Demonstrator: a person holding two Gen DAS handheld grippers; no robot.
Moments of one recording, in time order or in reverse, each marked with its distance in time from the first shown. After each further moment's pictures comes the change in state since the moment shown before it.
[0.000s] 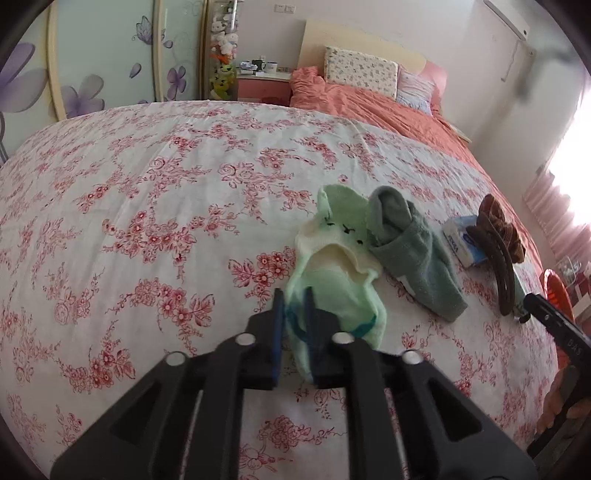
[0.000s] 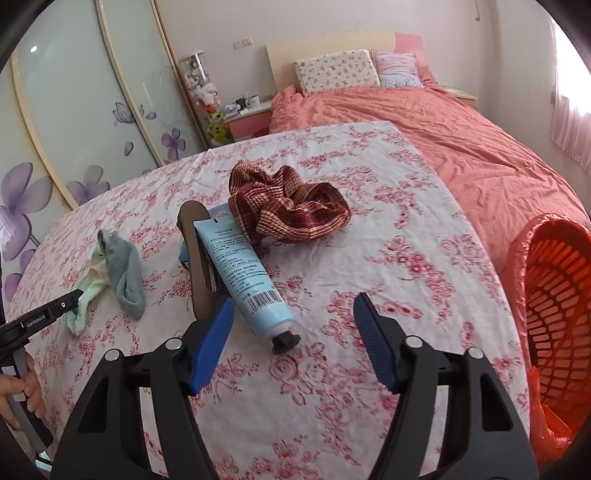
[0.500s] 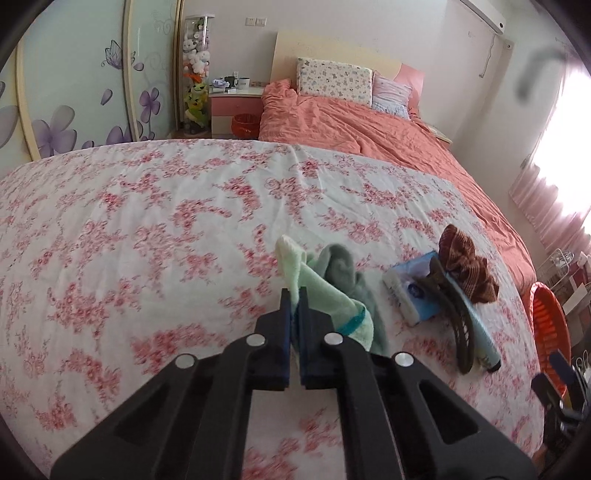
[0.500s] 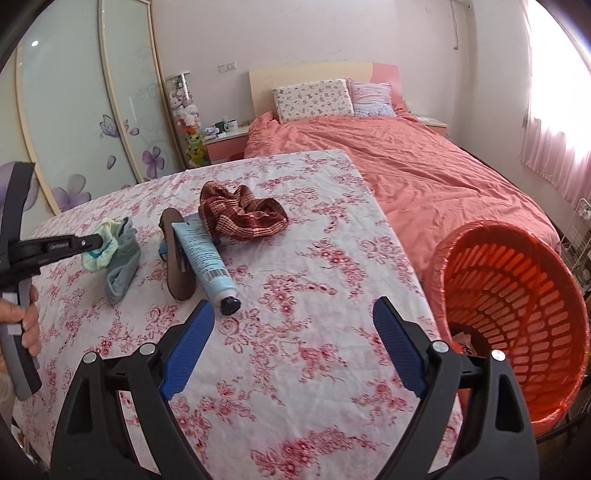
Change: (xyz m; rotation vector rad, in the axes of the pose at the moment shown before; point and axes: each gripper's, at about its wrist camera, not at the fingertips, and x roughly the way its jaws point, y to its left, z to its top) left arm 0.016 -0.067 0.037 0.076 -0.044 -0.034; right arm -0.050 -0.024 -0.023 -0.021 -0.118 -0.110
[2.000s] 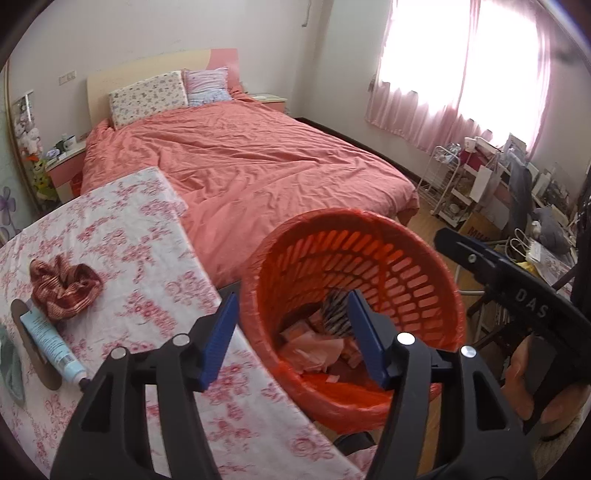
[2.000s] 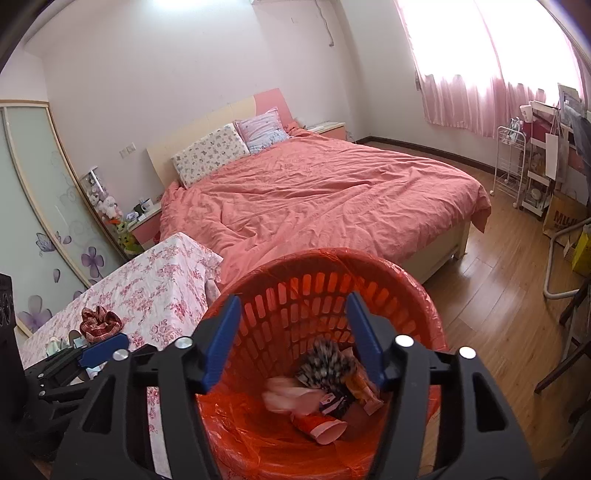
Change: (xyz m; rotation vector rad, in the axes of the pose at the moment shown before) left arm -0.019 -0.360 -0.076 0.468 0.023 -0.376; right arm -0.079 -0.218 0.002 0.369 -0.155 -0.182
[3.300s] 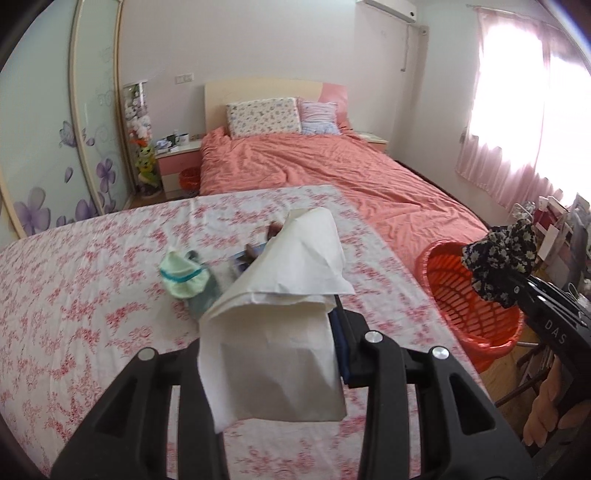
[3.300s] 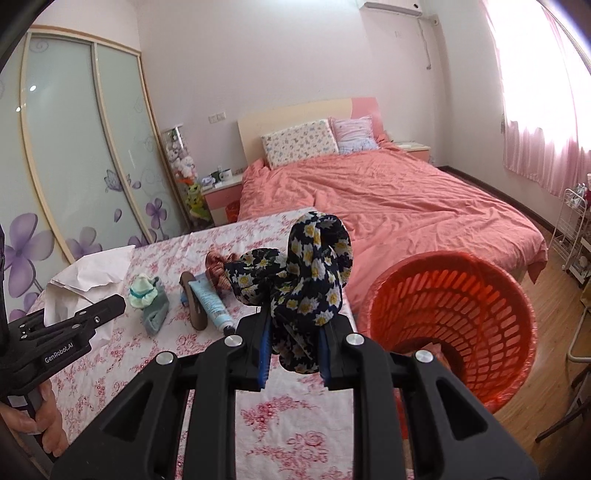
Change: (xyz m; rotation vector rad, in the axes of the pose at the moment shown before) left arm -0.189 0.130 -0.070 -0.184 -0.150 0.297; right arm -0.058 0.147 -0.039 -0.253 -0.010 0.211
